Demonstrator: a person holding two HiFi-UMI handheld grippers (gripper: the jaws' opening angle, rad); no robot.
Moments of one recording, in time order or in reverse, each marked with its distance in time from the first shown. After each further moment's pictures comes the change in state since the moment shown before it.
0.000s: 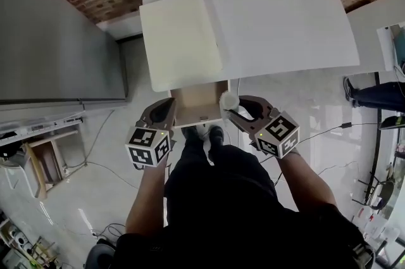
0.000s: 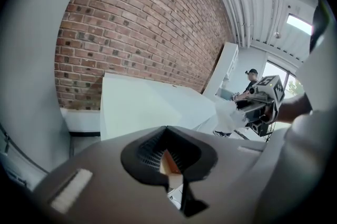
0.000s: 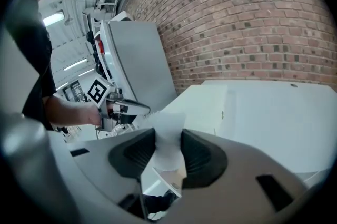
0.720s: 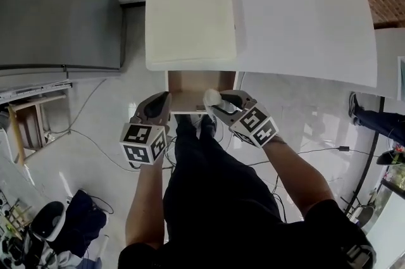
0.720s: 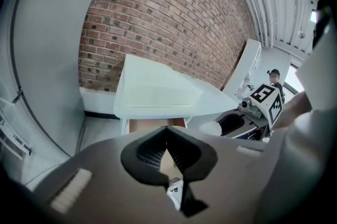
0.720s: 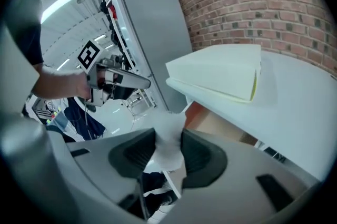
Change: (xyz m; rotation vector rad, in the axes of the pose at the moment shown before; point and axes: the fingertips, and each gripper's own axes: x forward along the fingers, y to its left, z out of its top) left arm 0.028 0.032 -0.090 -0.141 0.034 0.175; right arm 0.104 -0.014 -0.124 -0.158 0.273 0.205
